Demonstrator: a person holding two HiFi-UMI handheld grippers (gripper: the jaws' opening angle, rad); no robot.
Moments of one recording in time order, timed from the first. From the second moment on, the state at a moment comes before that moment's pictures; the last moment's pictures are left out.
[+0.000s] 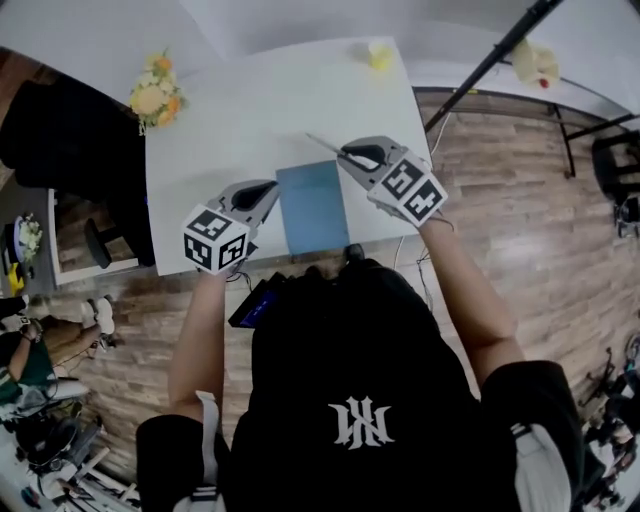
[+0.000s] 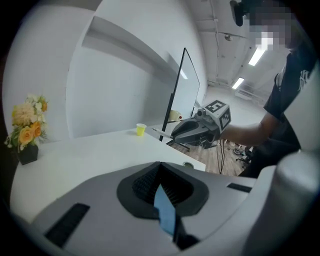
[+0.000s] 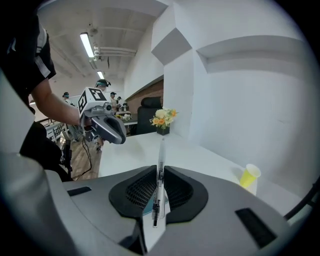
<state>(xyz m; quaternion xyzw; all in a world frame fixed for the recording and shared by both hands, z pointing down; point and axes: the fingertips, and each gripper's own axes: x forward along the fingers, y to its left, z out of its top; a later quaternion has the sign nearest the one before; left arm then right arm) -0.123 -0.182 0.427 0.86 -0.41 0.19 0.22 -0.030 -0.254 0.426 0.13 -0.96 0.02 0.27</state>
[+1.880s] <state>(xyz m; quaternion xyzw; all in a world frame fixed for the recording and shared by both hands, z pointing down) -0.157 -0.069 0.500 0.89 -0.34 0.18 0.26 -0.060 -0.149 0.577 0.17 -0.90 0.09 0.39</state>
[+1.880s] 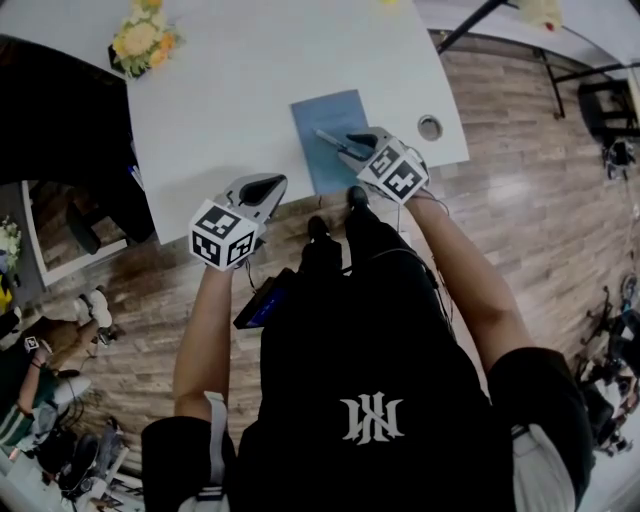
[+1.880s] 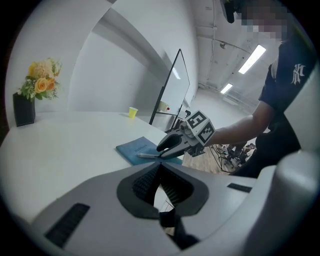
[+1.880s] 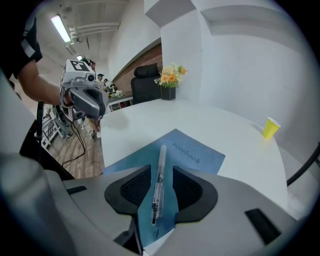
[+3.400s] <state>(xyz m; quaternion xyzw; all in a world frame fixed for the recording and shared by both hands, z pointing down) -0.060 0.109 0.353 0.91 -0.37 0.03 0.18 0.032 0.075 0.348 0.04 -0.99 0.09 0.08</state>
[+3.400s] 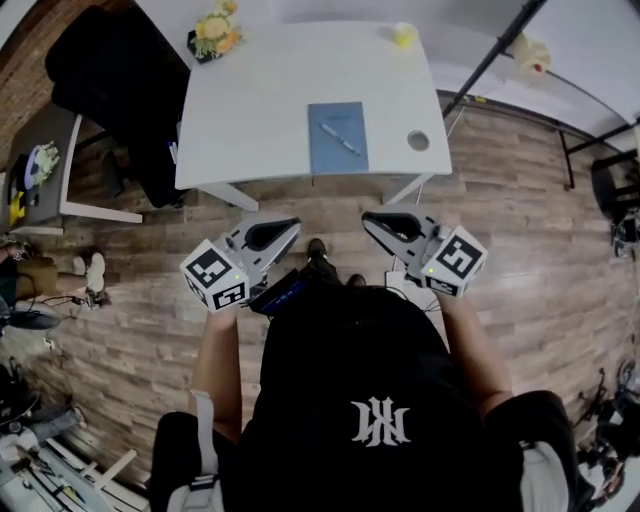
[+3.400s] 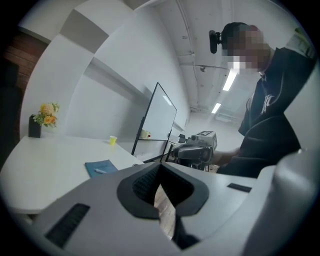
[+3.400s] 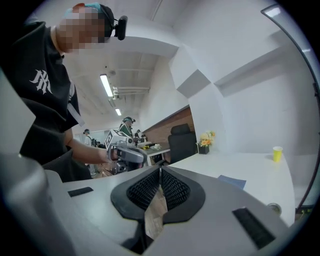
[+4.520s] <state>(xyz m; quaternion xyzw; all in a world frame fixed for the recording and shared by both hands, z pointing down) -0.033 0.184 0.362 0.89 -0.40 0.05 0.20 0.045 0.134 0.358 -0.03 -0.99 0.11 0.08</state>
